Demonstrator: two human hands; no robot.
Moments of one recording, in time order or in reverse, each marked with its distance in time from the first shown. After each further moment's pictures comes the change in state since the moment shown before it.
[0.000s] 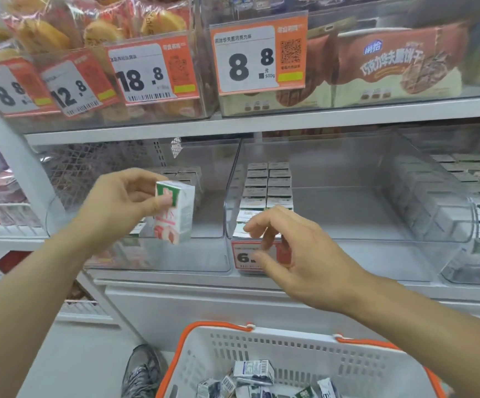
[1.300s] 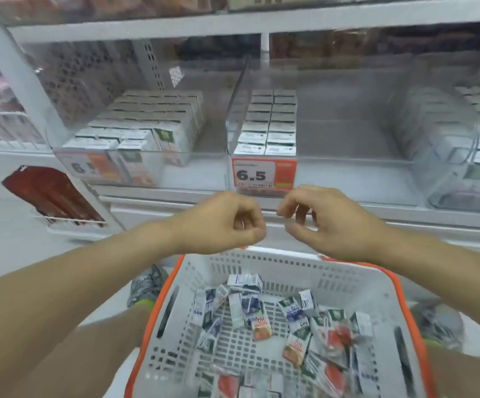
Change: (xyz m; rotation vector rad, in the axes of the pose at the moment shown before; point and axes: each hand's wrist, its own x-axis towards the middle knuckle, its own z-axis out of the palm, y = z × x) left_hand -0.101 -0.007 0.113 0.179 -0.675 0.125; right_hand -0.065 0.022 0.000 -0.096 -0.289 0.146
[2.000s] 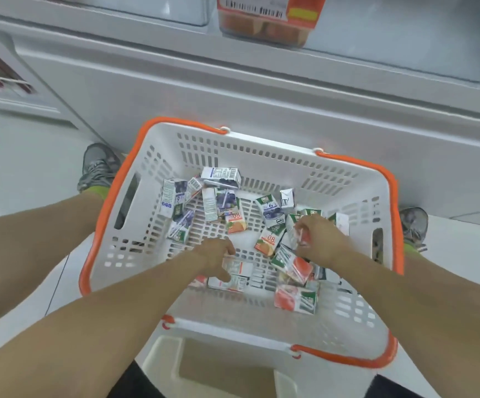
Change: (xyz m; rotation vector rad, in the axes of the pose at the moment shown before) left_hand -0.058 -0.170 0.299 -0.061 -0.608 -0.644; right_hand -0.151 0.125 0.200 -0.100 -0.554 0.775
